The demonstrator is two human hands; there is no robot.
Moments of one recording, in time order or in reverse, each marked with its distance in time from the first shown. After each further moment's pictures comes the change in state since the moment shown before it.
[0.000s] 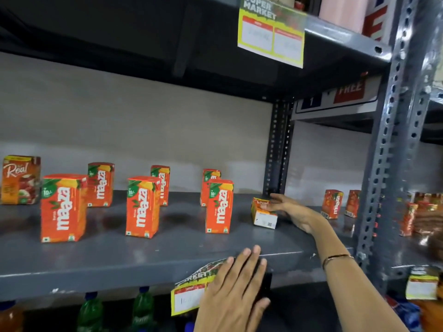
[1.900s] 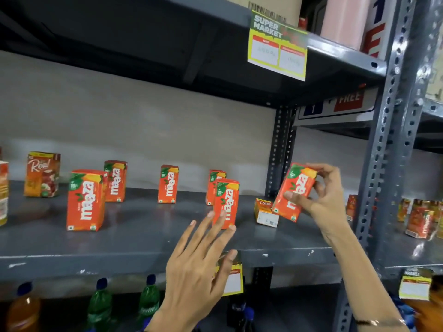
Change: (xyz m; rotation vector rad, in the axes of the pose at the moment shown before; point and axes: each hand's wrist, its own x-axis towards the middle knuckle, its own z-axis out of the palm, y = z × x) left_hand 0.001 -0.048 -0.039 -0.255 0.462 -0.158; right_hand -0.113 -0.051 0.018 0.215 0.411 -0.764
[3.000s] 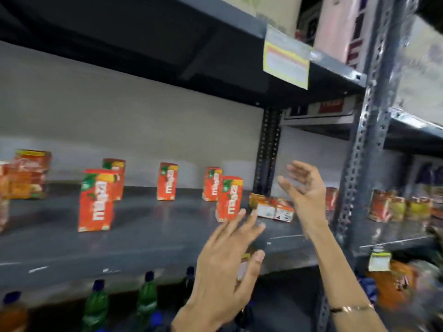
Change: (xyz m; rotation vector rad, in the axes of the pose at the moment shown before) left_hand 0.010 0.012 -0.038 -0.535 -0.083 -0.009; right_hand -0.025 -0.028 0.053 -0.191 0.194 -0.088
